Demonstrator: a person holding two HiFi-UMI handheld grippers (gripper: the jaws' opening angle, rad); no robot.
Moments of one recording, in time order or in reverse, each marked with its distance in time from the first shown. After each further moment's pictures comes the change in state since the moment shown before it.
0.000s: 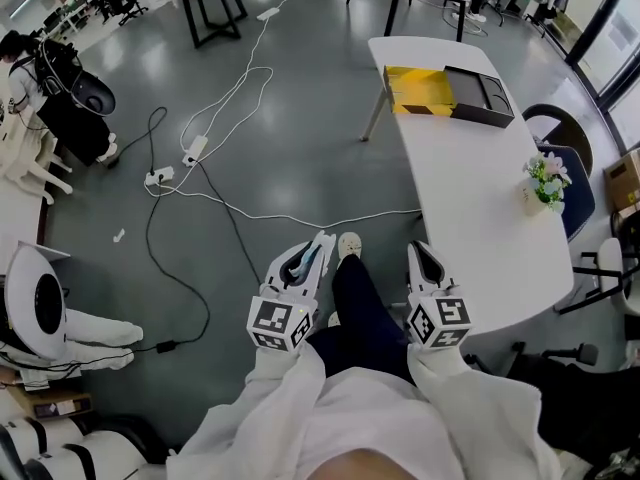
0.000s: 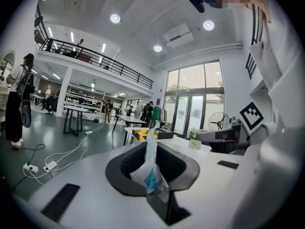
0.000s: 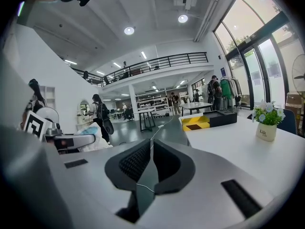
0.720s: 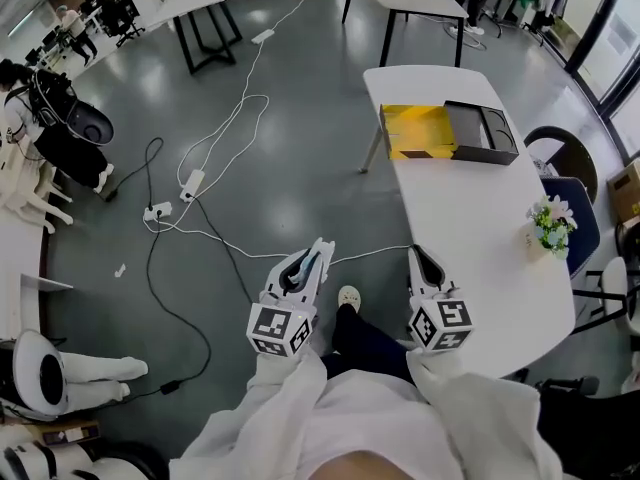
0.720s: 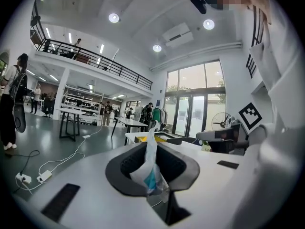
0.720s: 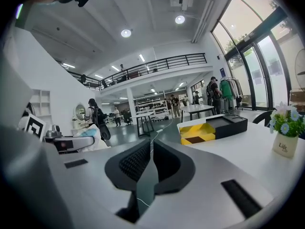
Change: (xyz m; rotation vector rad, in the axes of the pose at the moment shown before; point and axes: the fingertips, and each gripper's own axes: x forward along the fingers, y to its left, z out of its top) left arm 0.116 0.055 0.040 0.018 -0.017 -0.004; right arm 0.111 -0.056 0.056 0.021 -0.036 0.003
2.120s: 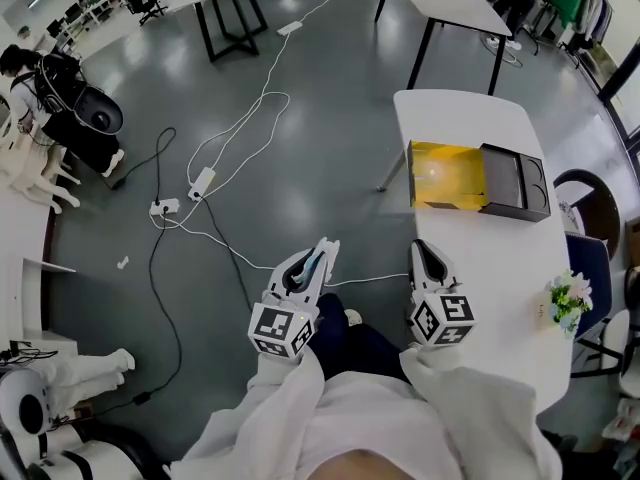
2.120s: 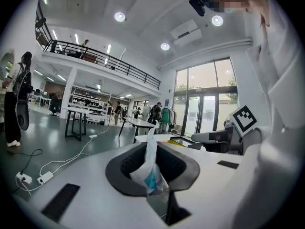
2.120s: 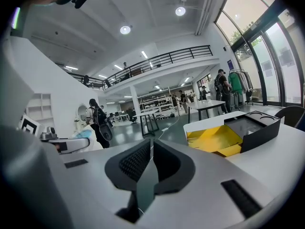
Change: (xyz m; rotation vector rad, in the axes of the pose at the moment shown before) left arm 0.114 0.083 0.019 -0.037 -0.002 0.090; right arm 0.166 -0.044 0.035 0.017 0.038 0.088
